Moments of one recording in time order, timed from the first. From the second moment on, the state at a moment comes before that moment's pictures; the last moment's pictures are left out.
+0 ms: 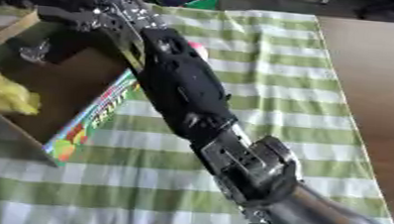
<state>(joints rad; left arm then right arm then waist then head) -0.19 0.22 0.37 -1.98 0.30 -0.13 0.00 -1.29 -0.11 0.16 -0.93 0.96 -0.70 0.32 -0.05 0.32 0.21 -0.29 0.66</state>
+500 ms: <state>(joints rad) -0.17 0.22 0.38 -1.98 0.28 -0.13 0.01 -1.26 -0.33 0.17 -1.08 0.64 -0.61 0.46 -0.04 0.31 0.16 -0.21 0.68</state>
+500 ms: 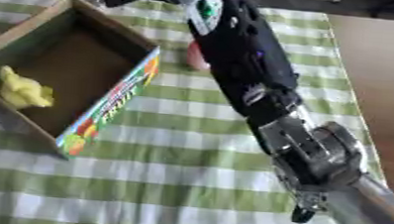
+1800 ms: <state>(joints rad) -0.16 0.22 0.39 -1.98 0.27 -0.13 0.02 -1.03 -0.64 0.17 -1.11 0.56 -0.60 0.56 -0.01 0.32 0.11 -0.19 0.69</state>
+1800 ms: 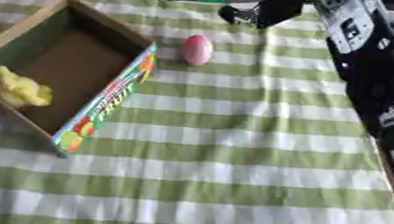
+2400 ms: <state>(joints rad) -0.16 0.21 0.39 -1.98 0.27 -0.13 0.01 -1.04 -0.59 0.16 -0.99 0.63 -0.59 0.57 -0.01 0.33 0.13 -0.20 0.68</state>
